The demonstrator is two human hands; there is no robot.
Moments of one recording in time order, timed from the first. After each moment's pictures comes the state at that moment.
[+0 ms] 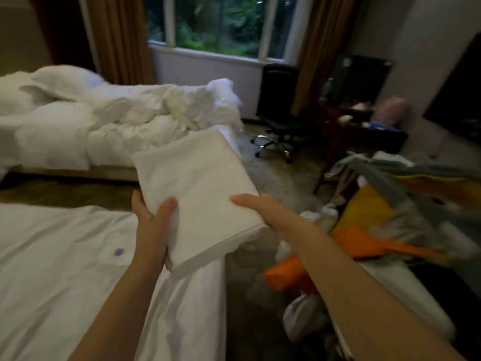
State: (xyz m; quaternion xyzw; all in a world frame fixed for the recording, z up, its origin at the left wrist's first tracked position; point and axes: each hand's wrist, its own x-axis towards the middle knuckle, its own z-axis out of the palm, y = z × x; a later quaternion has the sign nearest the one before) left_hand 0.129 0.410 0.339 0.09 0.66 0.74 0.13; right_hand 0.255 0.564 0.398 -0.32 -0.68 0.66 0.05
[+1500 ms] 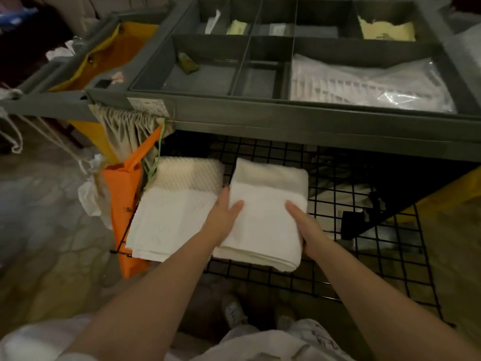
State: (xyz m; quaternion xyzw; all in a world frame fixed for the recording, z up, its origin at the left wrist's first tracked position) left_hand 0.507 0.641 0.203 0.68 0.47 0.09 0.56; right_hand 0.655 0.511 0.201 -0.61 0.05 0.54 0.57
